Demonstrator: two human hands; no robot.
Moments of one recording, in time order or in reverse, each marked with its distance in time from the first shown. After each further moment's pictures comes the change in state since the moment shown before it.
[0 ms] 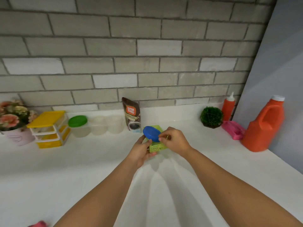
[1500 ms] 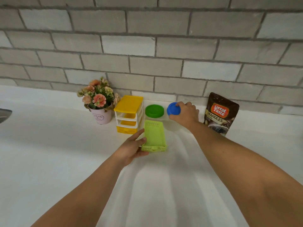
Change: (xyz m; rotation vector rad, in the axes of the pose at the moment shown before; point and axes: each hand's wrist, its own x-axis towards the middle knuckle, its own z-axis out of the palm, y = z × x) left_hand -0.019 0.060 -0.305 0.029 0.261 0.009; right_hand 0.183 -0.153 0.214 -0.350 -0.128 0.035
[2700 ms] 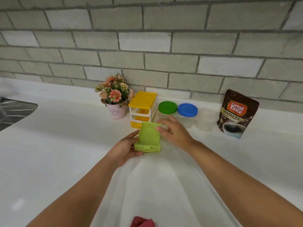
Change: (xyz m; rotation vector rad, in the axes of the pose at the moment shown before) left_hand -0.033 -0.003 -0.054 -0.025 0.065 0.006; right_hand -0.078 -0.044 0.041 0.480 -0.163 -0.533
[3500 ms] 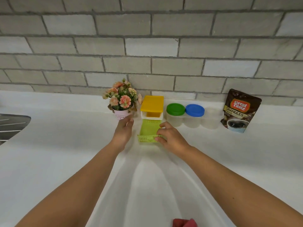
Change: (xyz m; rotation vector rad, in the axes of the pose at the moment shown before) left_hand 0.023 0.058 -0.065 0.398 0.230 0.360; right_hand 0.018 -0.057 0.061 -0.254 -0.039 0.174
